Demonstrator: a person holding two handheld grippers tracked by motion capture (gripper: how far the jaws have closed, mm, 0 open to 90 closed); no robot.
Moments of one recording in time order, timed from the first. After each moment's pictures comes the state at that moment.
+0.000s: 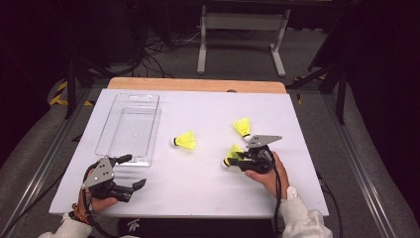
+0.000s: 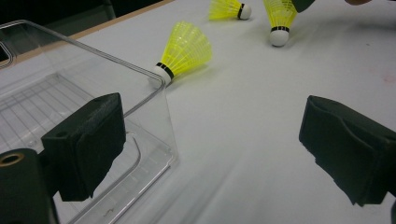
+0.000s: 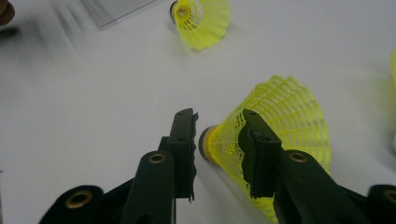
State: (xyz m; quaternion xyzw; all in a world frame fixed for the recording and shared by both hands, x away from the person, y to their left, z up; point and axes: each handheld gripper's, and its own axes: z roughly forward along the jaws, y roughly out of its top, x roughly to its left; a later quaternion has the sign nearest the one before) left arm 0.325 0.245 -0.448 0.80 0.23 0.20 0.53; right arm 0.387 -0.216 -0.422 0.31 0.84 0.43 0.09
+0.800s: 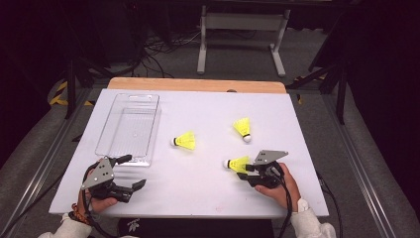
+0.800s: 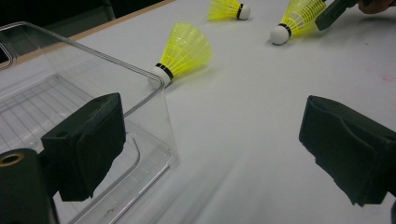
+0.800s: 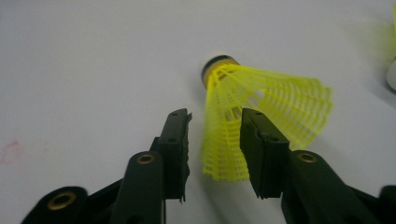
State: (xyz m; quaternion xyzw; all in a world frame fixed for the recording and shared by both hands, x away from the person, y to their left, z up) left arm 0.324 0.246 -0.448 0.80 0.22 0.20 0.53; right arm 0.357 -0.238 -0.442 0.28 0.87 0.39 0.12
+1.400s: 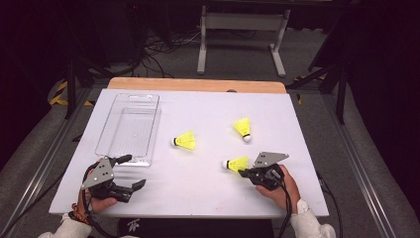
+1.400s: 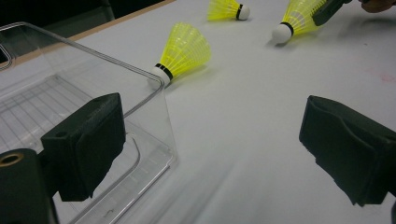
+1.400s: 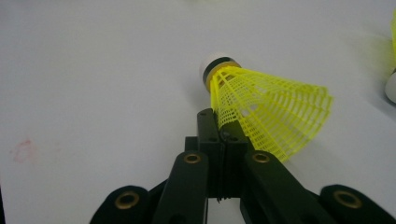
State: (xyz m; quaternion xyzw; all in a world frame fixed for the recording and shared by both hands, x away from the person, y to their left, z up) left arm 0.325 0.246 -0.448 0.80 0.22 0.20 0.53; right arm 0.351 -0.236 -0.439 0.26 0.87 0.39 0.13
